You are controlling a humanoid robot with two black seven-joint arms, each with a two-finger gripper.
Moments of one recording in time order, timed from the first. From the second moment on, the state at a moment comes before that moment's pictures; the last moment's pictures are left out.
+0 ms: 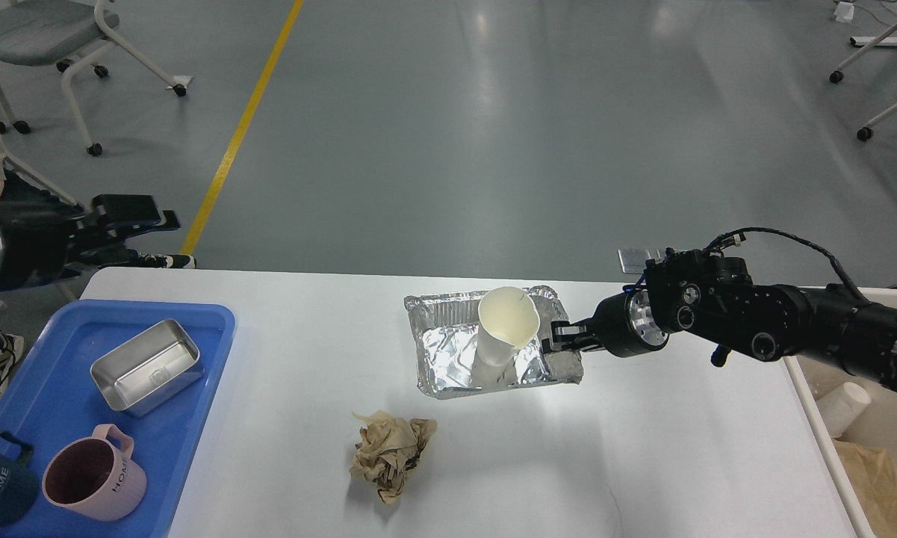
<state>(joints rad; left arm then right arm) -1.48 1.18 0.37 -1.49 0.55 -0.27 0.04 1.14 -0.33 -0.24 0.90 -0.86 0.48 0.19</state>
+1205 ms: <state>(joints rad) -1.18 0.95 0.33 -1.56 0.56 -0.02 -0.06 1.15 -0.34 -0.23 0.91 -0.86 0.46 0.19</state>
